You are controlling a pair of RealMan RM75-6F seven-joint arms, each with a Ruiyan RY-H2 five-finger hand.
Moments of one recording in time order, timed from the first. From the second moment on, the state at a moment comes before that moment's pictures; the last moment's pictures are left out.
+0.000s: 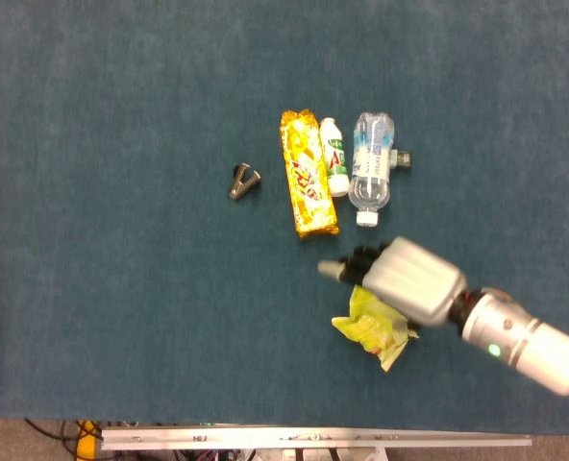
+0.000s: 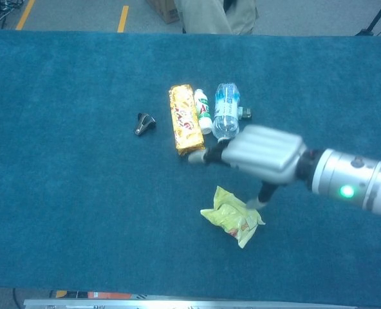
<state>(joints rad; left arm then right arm) -0.01 -1.00 0.01 -1.80 1.40 1.46 0.15 0.75 -1.32 -0.08 -1.93 -1.34 0.86 -0.53</state>
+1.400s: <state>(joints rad) 0.00 -1.00 0.02 -1.77 1.40 1.46 0.10 1.11 -1.55 0.08 -1.62 -0.86 0.80 -0.93</state>
